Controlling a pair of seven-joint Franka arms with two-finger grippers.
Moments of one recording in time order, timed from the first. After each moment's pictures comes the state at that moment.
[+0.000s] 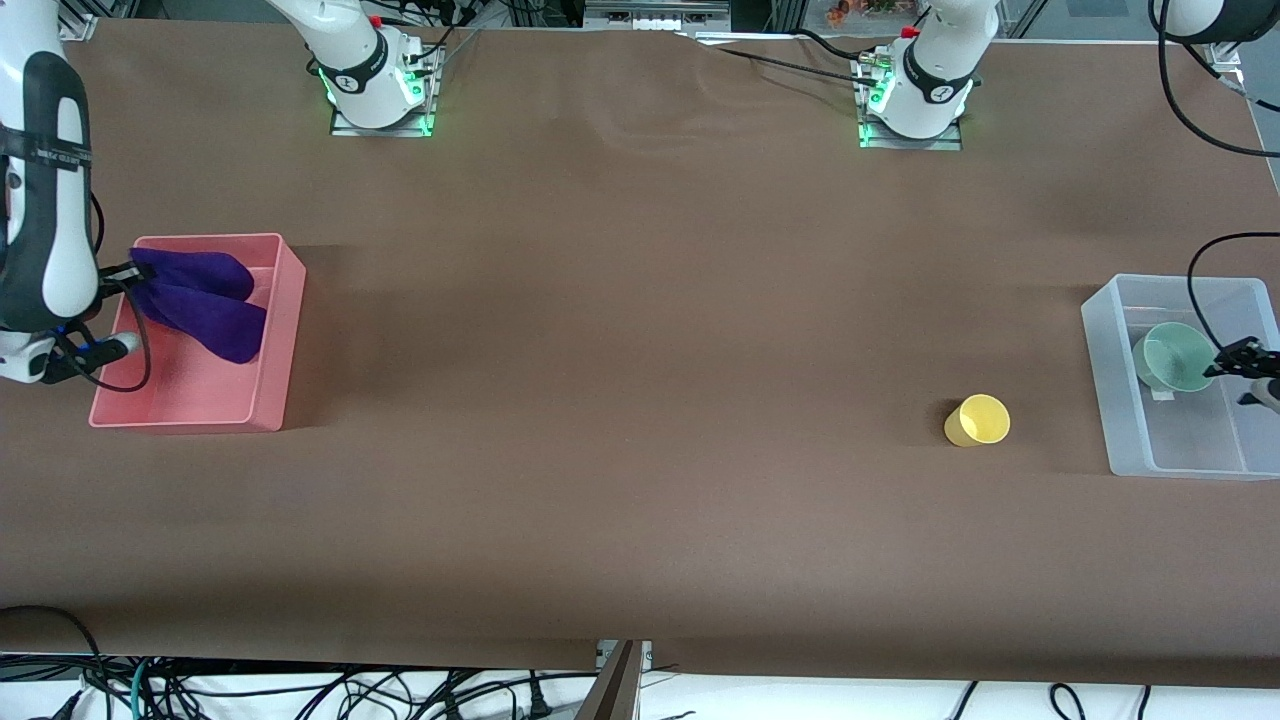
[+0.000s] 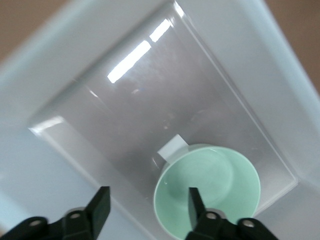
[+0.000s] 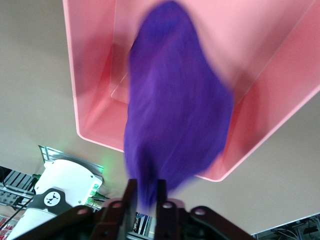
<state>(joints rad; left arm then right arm) 0.55 0.72 0.00 -1.36 0.07 2.00 1.22 0.00 0.50 -0.32 -1.56 -0.08 1.42 -0.67</state>
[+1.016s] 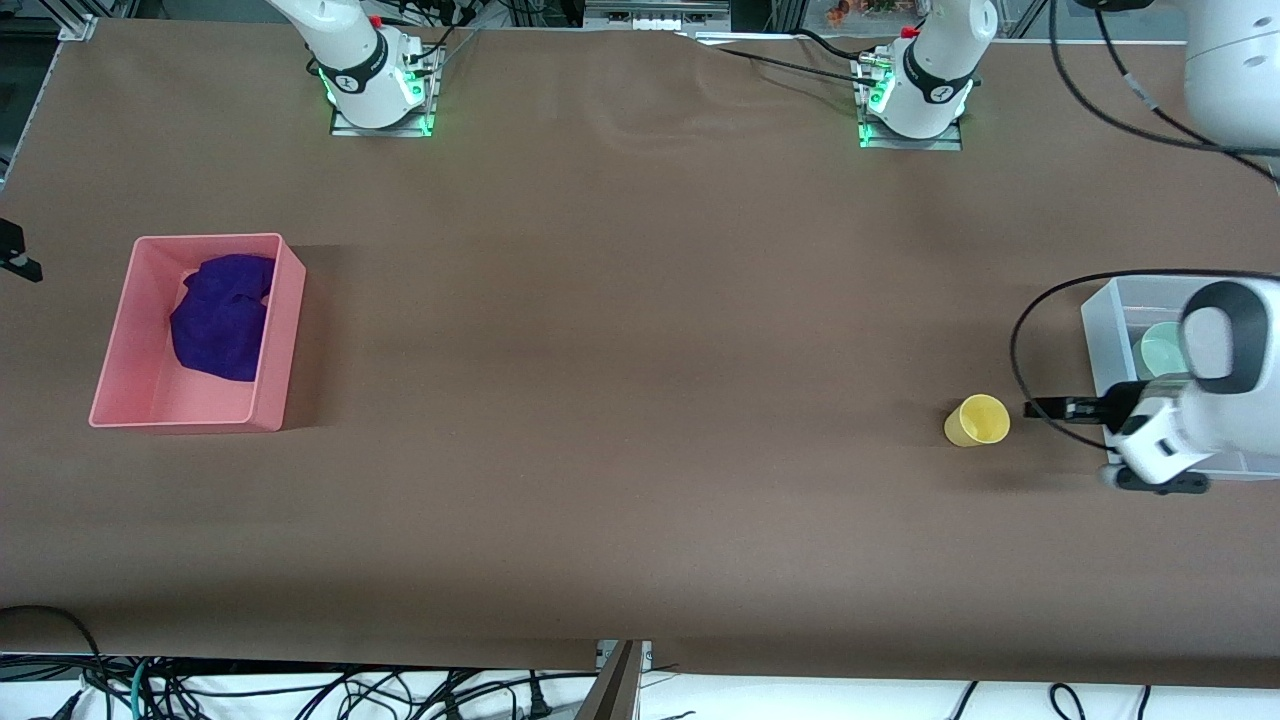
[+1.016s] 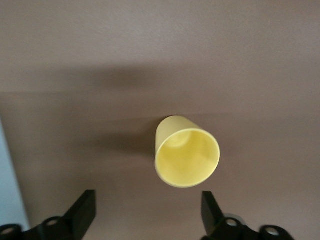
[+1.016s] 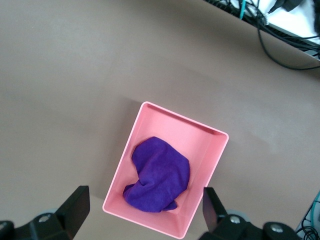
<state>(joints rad) 0.17 0.67 -0.05 -1.41 -0.09 1.80 0.16 0.00 0.20 -0.23 -1.34 0.05 1.57 -0.63</state>
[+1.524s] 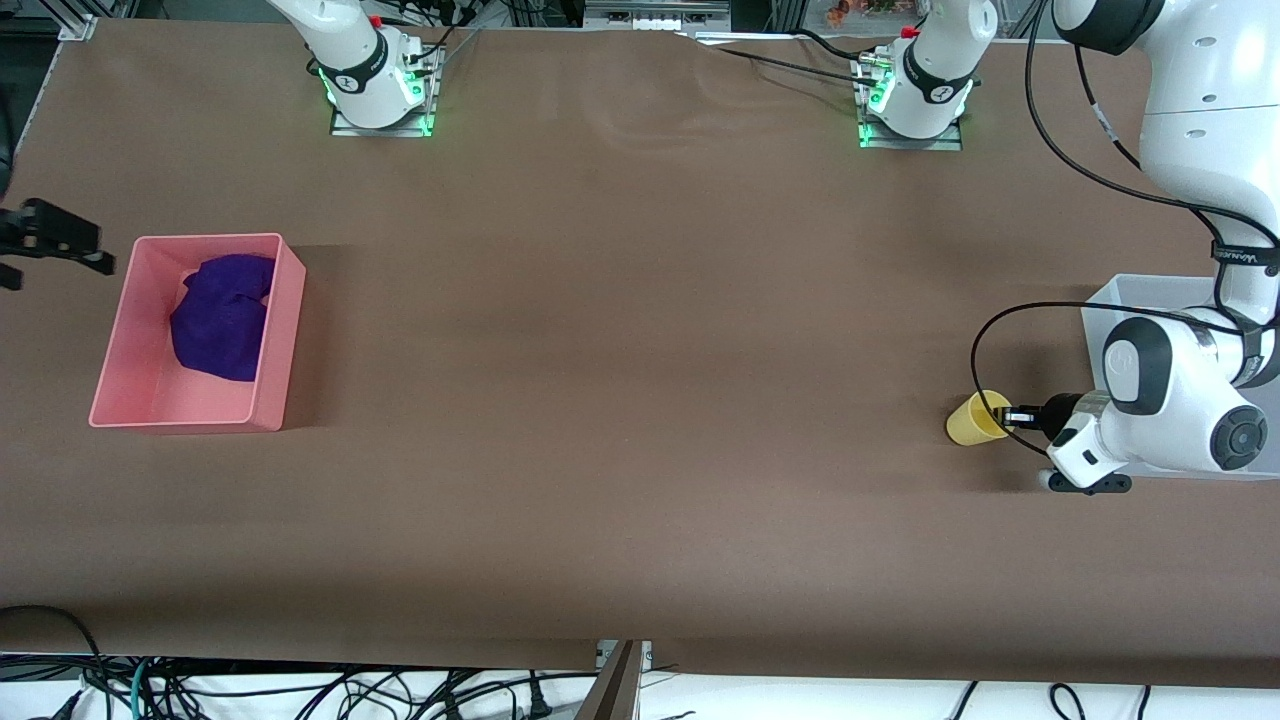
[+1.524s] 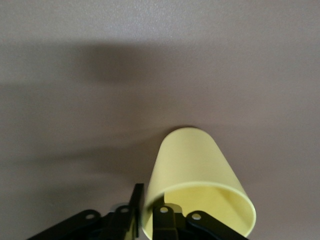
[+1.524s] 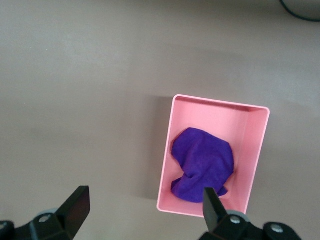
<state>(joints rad) 0.17 0.75 -0.05 -1.47 -0.09 1.90 0.16 0.00 0.15 -0.06 -1.39 0.02 1.51 -0.22</state>
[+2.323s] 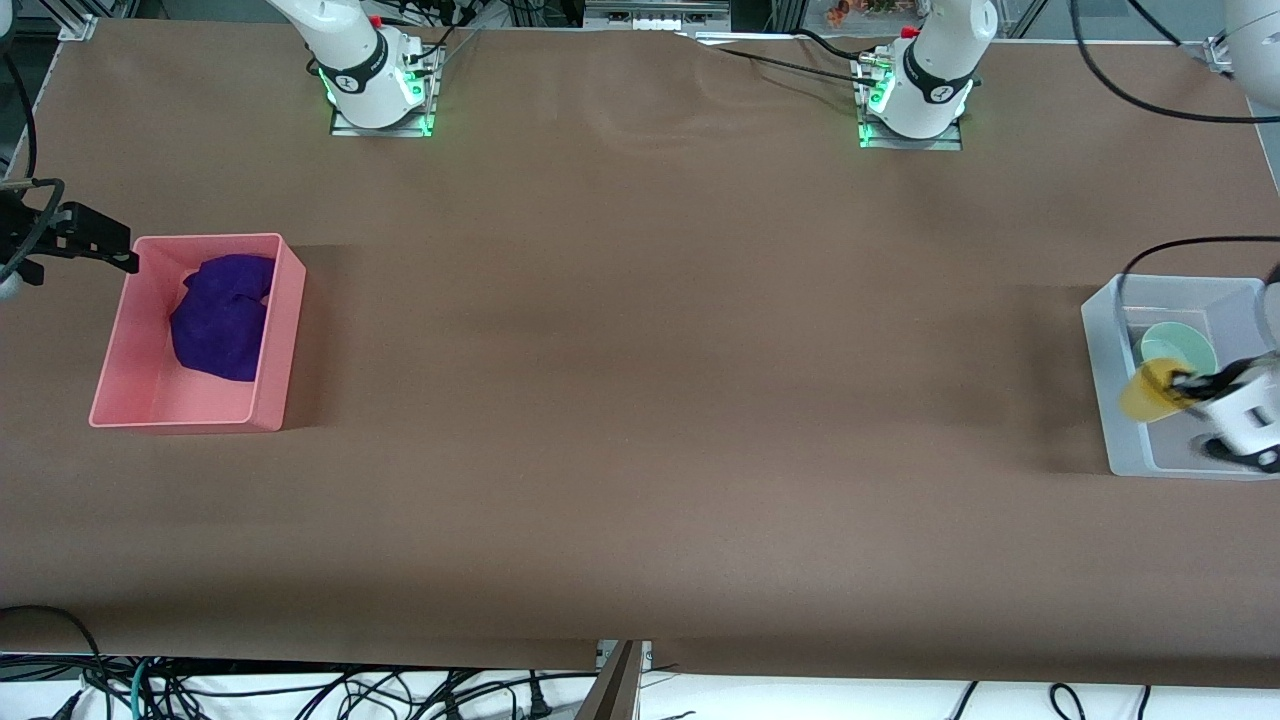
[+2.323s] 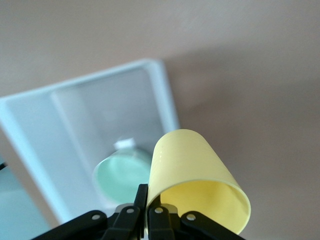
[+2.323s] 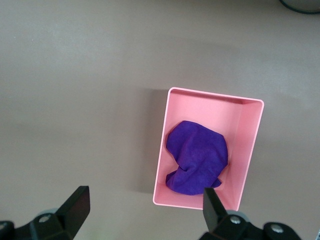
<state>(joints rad) 0.24 0.58 0.09 -1.38 0.26 1.75 0.51 0.00 0.15 -0.04 -1.40 -0.04 1.51 -0.21</state>
